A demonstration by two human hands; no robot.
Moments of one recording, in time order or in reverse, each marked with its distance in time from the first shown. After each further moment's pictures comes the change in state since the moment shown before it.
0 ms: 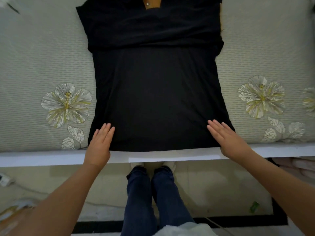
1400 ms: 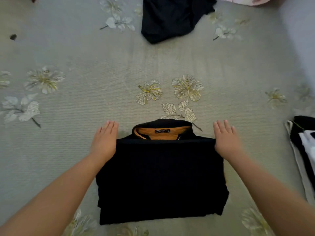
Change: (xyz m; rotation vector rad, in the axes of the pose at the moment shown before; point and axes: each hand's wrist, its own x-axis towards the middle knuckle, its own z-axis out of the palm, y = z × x) left_hand 0.348 -0.074 -0.182 0.116 -0.132 -0.180; right_hand 0.324 0.159 -0.183 -0.091 -0.316 0.571
